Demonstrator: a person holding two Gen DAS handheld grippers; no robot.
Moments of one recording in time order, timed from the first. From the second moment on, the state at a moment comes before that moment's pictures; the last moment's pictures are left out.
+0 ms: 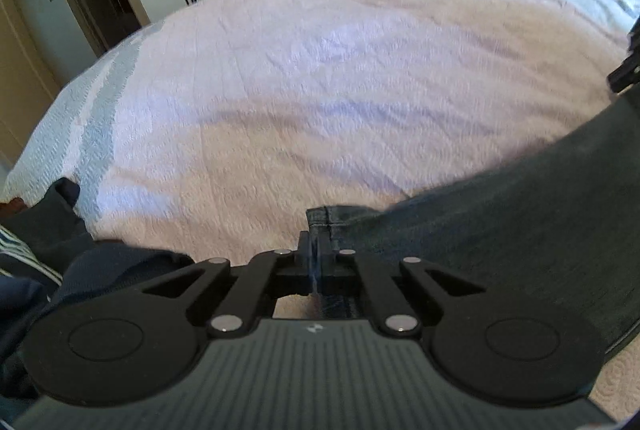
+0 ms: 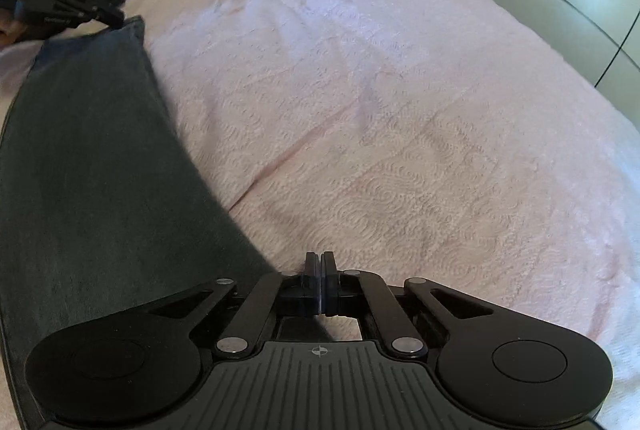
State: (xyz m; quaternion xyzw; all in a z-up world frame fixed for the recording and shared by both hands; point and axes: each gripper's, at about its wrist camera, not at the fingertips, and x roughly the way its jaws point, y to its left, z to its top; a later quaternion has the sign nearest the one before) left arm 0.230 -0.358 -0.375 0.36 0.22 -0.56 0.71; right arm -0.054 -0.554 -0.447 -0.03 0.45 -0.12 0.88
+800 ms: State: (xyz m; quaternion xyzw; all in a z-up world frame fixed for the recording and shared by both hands) left arm -0.003 -0.346 -0.374 0.45 0.17 -0.70 0.53; right arm -0.353 -0.490 -0.395 0.17 0.43 -0.28 0.84
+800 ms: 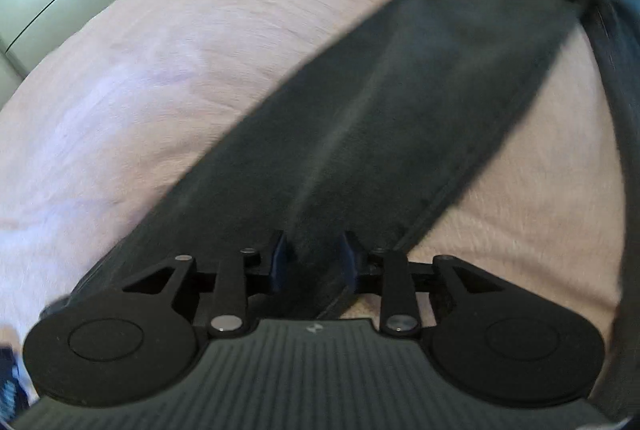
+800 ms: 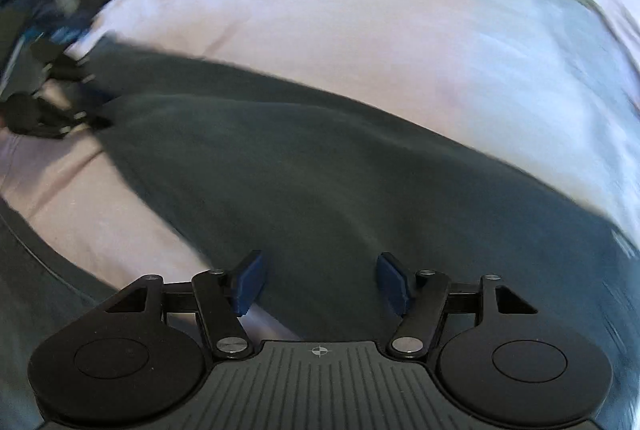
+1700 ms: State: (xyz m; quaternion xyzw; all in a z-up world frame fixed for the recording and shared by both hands) left arm -0.114 -0.145 -0.332 0.47 0.12 -0.68 0.56; right arm -0.594 -0.357 -0.416 0.24 0.42 -0.39 0.78
